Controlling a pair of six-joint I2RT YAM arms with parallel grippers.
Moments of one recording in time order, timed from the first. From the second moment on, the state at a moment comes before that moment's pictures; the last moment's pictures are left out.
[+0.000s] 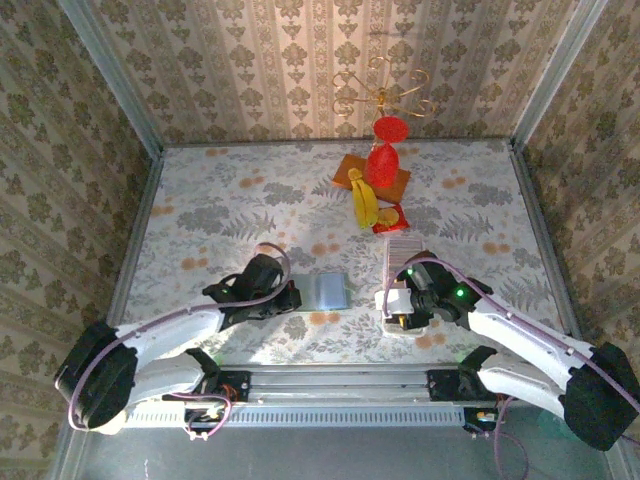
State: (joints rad) left arm -0.78 1.11 0.46 -0.23 0.20 -0.89; right arm 0.60 1.00 0.53 -0.56 -0.02 -1.11
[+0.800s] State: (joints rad) left arm -0.79 1.01 0.41 -0.24 0.13 -0.97; right arm 0.63 0.91 0.48 -0.61 -0.01 -1.13
